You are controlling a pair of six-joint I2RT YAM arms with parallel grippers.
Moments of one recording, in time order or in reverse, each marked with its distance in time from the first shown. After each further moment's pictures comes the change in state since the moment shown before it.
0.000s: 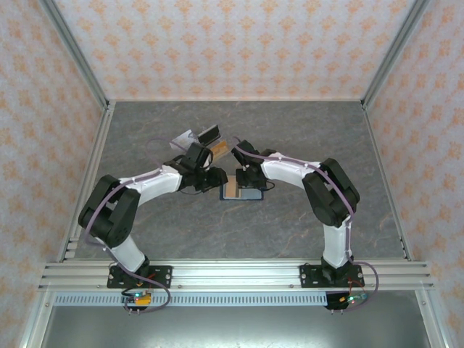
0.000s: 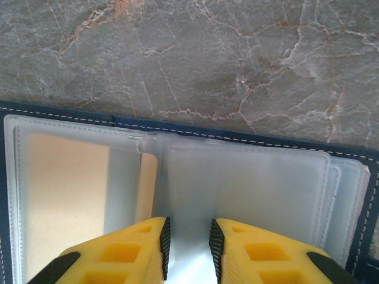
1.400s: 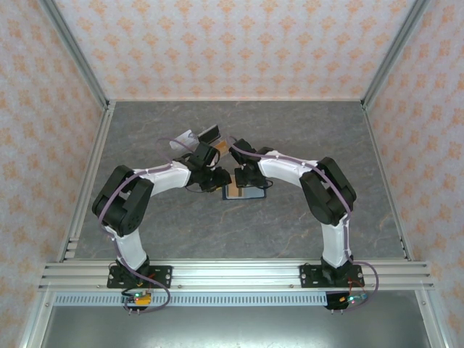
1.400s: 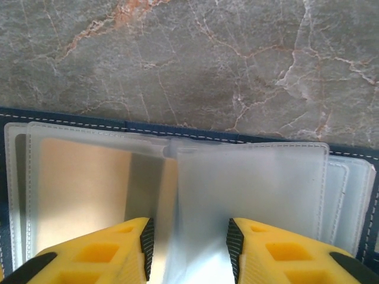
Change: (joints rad) left arm -0.014 0.123 0.073 0.003 0.027 -0.038; right arm 0.008 0.031 0.058 -0.057 0.052 -0.048
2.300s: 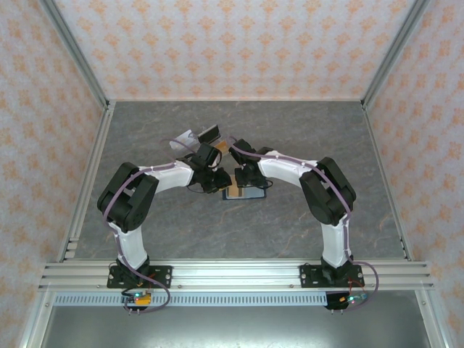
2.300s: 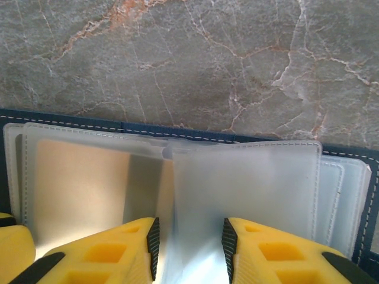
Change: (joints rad) left arm -0.005 0.048 0.019 0.011 0.029 -0.001; right arm 0.001 0.001 0.001 0.000 0.005 0.000
